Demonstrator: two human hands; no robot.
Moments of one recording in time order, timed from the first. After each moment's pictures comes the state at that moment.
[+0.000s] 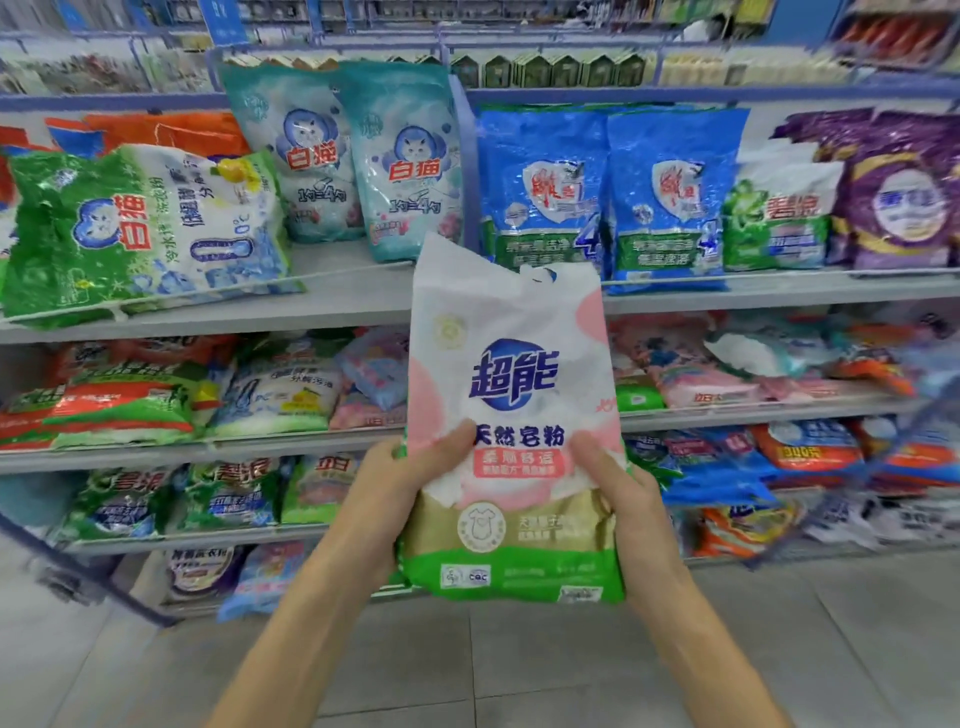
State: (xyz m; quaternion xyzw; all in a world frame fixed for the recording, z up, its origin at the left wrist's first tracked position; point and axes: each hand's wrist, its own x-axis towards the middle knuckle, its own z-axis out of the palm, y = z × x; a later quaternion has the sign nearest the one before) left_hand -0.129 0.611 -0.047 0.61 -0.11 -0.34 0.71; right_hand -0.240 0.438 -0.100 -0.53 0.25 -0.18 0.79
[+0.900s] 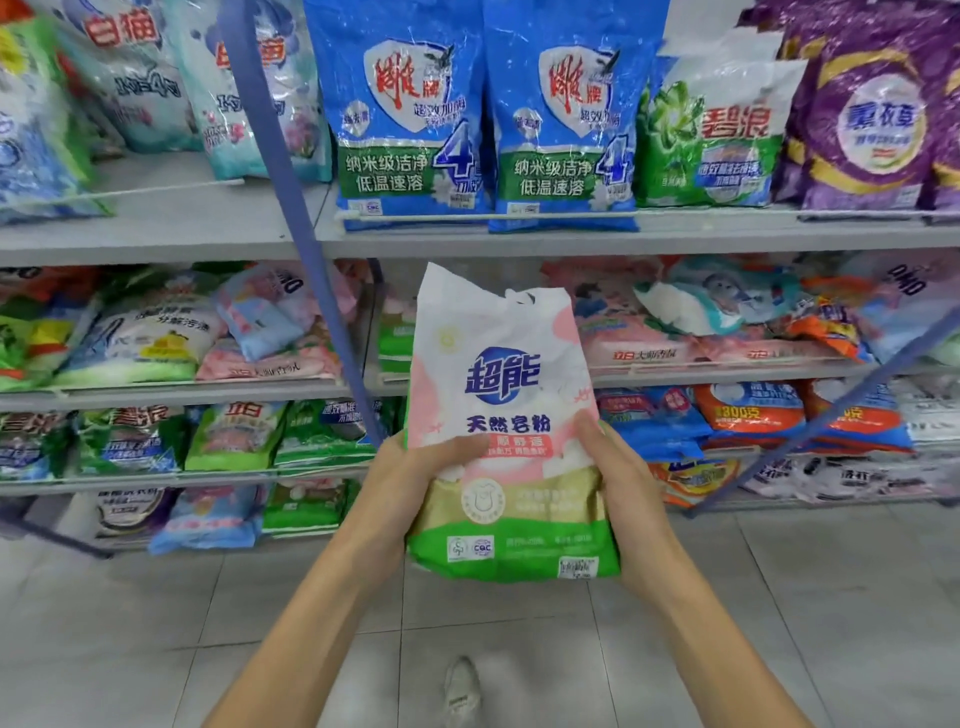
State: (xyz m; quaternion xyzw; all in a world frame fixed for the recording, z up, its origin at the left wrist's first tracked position) left_hand -0.192 0.412 -0.123 0.61 -0.03 -0.39 0.69; right_hand -0.299 0.245 -0.155 -0.52 0.31 -0.14 0.79
